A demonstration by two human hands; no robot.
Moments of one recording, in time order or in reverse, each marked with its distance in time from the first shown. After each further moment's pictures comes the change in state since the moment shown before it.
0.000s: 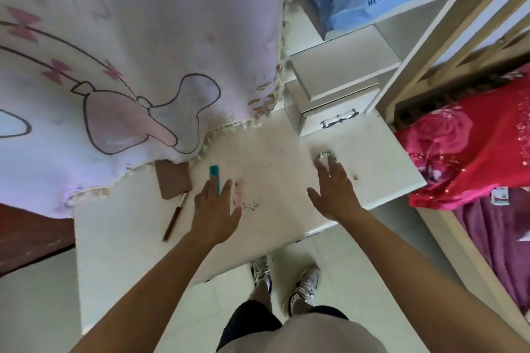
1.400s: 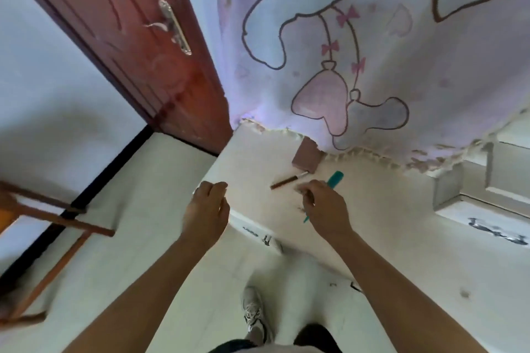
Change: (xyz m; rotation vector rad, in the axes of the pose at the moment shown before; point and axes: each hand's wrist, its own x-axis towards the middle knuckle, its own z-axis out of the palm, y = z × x) left_hand -0.250 -0.066 -0.004 -0.321 0.726 -0.709; right_hand -0.060 -0.200 0.030 0.223 0.011 -0.893
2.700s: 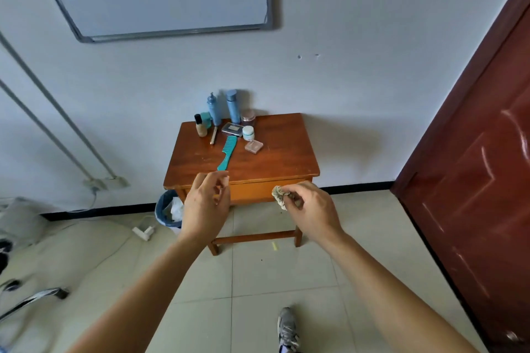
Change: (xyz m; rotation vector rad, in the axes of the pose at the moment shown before) left_hand -0.260 -0.726 -0.370 -0.052 0.758 -0.847; right_hand -0.065 -0.792 0.545 0.315 -0.571 -0.954
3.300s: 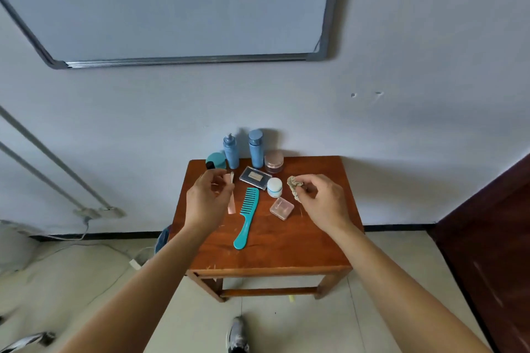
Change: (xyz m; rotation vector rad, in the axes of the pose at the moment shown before) left_hand 0.319 -0.123 0.068 -0.118 0.012 -0.331; right_hand 0.338 0.051 0.108 0.035 -0.026 0.108
